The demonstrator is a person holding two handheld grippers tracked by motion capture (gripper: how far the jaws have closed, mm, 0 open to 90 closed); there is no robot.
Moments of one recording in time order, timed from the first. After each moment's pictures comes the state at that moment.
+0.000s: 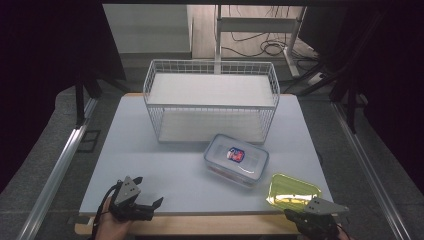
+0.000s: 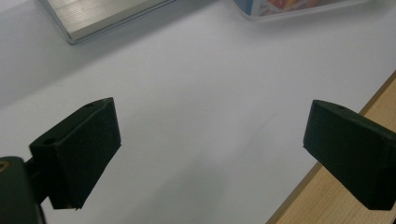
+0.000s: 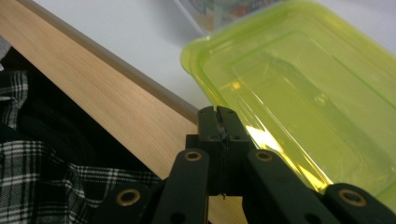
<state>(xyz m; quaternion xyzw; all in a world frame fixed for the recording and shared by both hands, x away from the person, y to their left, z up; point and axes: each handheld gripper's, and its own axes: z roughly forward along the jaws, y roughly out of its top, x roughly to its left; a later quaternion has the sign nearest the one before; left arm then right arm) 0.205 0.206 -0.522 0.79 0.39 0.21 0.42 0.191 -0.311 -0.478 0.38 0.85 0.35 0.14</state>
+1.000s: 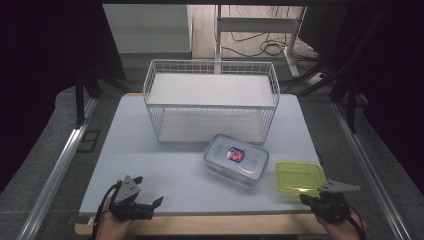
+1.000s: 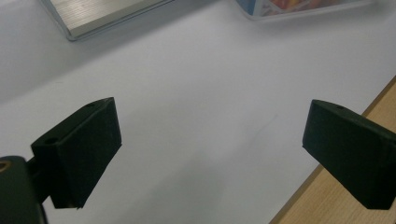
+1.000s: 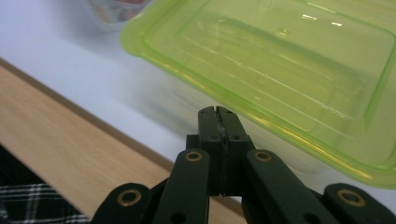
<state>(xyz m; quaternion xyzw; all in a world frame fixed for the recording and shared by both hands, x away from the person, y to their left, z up) 0.207 0.206 -0.523 0.79 0.40 0.21 0.41 0.245 -0.360 -0.489 0.44 0.83 0.32 0.15</state>
